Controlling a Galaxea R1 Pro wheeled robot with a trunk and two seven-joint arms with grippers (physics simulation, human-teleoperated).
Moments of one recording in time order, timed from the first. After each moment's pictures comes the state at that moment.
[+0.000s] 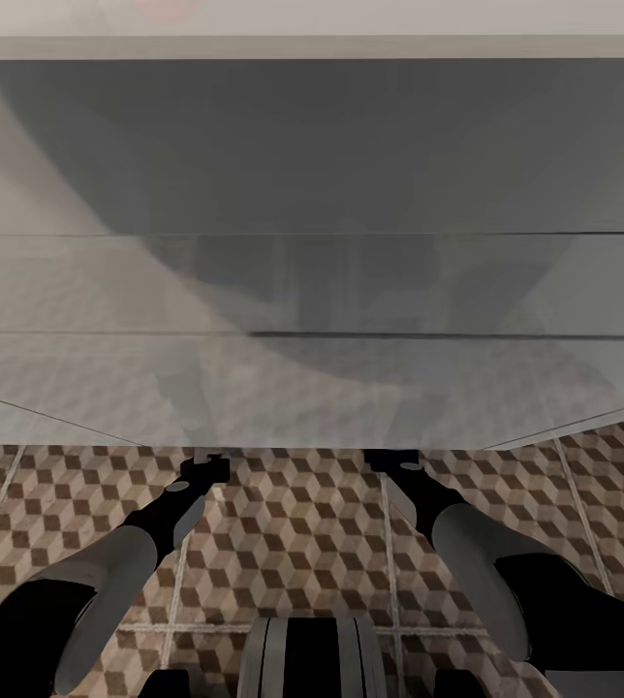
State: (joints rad) left arm -0.94 0.00 -0.13 -0.21 0.15 -0.10 0.06; right arm -1.02 0.12 0.06 -0.16 -0.04 0.00 -0.20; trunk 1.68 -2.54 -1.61
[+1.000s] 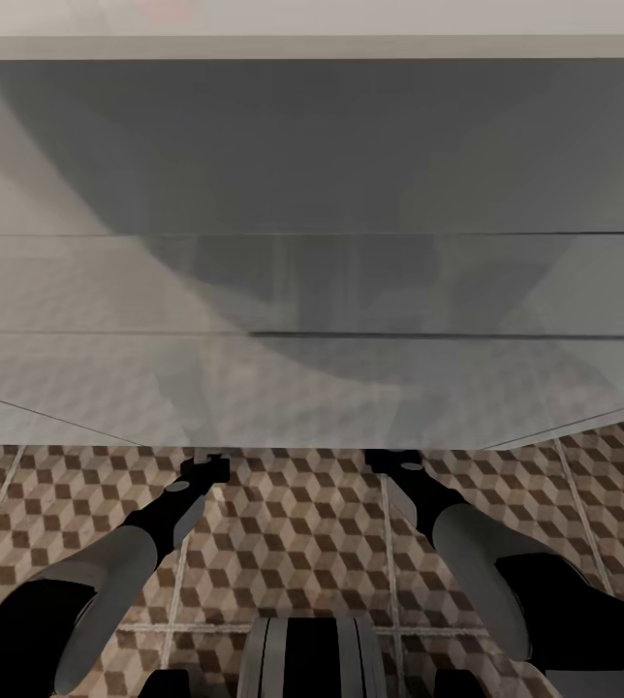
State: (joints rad) left arm -0.94 0.00 -0.13 -0.21 0.15 -0.10 0.06; right arm -1.02 0.12 0.06 -0.16 -0.04 0.02 -0.20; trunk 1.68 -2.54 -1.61
